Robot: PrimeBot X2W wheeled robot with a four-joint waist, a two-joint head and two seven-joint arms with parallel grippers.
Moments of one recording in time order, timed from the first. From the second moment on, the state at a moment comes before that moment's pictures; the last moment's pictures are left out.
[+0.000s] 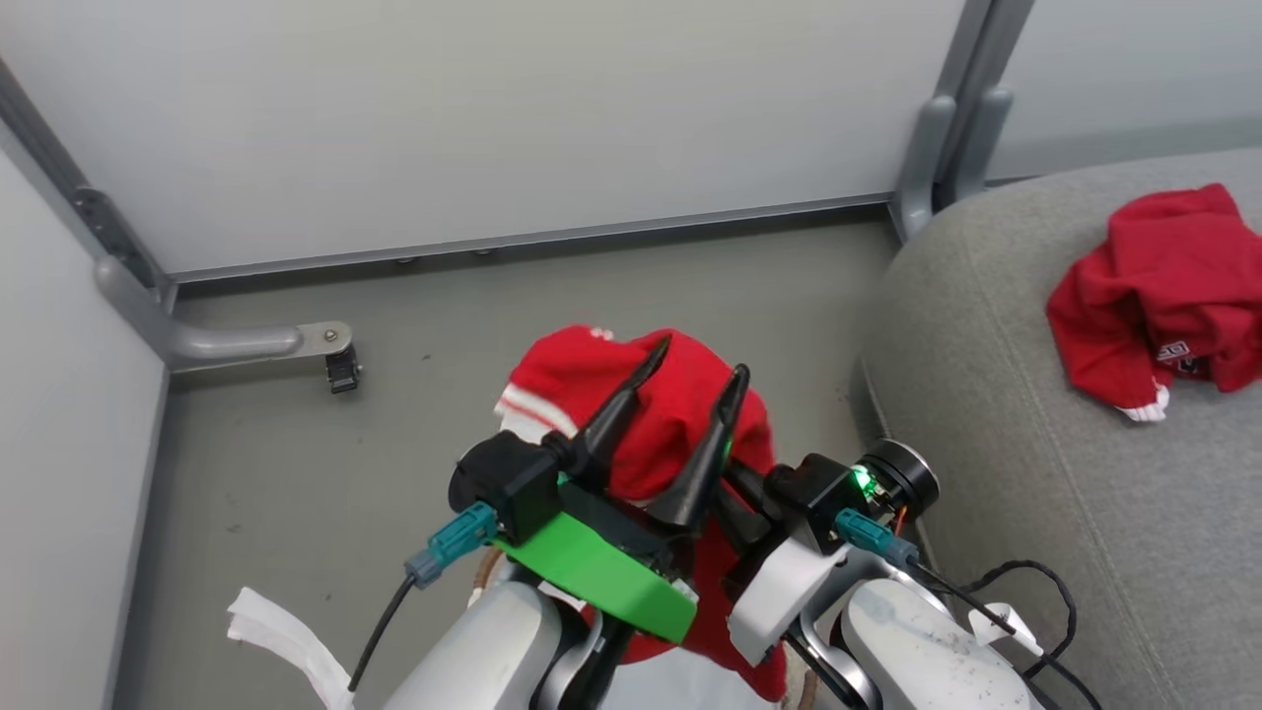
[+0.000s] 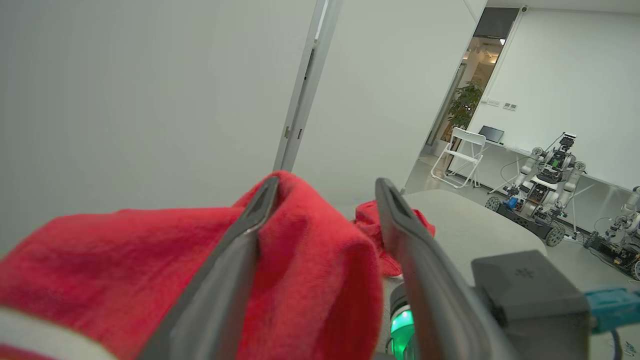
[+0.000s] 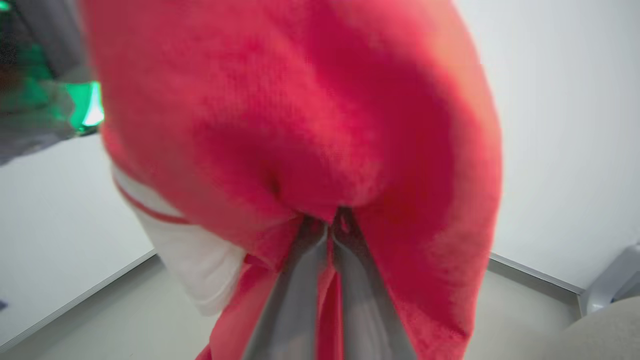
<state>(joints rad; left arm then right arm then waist) -0.34 0.05 -0.68 0.15 -0.59 -0.13 -0.26 -0.39 -0.05 0.59 0.40 0.20 0.13 -0.26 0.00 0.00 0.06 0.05</state>
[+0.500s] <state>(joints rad) -0.34 0.05 -0.59 0.21 -0.49 -0.13 -0.26 -0.36 -0.05 0.58 0.34 0.22 0.13 -0.26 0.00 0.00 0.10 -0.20</state>
